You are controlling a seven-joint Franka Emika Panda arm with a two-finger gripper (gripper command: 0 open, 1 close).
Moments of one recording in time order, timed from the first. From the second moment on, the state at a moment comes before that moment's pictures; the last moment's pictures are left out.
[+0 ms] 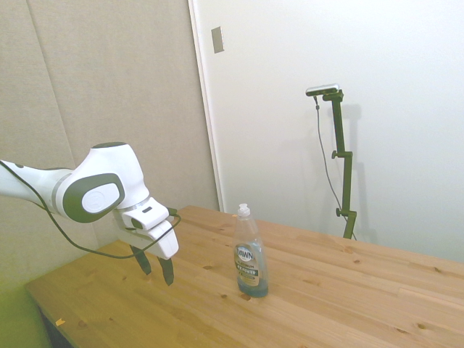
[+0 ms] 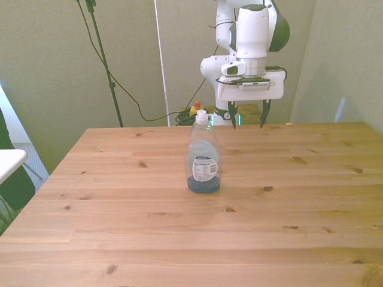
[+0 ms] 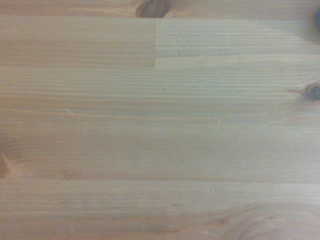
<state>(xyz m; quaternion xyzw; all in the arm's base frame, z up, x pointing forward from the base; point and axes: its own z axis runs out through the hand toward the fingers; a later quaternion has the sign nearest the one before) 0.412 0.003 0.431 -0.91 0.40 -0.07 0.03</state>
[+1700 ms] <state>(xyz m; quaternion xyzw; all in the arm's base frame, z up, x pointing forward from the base) 0.522 -0.151 0.469 -0.85 0.51 -0.12 0.01</state>
